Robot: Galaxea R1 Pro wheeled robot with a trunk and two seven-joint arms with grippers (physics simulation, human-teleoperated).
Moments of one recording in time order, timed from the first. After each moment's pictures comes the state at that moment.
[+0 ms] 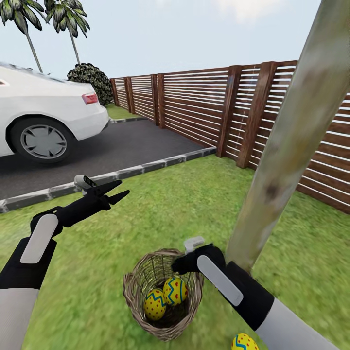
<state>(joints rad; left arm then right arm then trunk) -0.69 0.26 0.05 -1.34 1.16 1.00 -0.72 -0.67 -0.05 0.77 -1.31 -0.97 0.98 -0.63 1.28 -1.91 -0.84</state>
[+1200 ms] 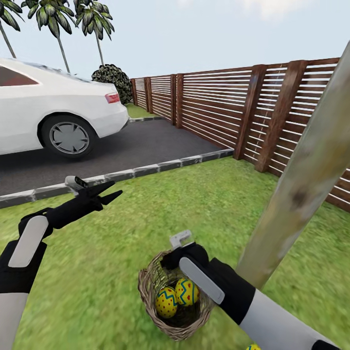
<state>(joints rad) -0.67 0.31 0.08 -1.38 1.16 0.99 -0.72 -0.74 0.03 0.88 -1.24 -0.87 0.93 -0.63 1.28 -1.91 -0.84</state>
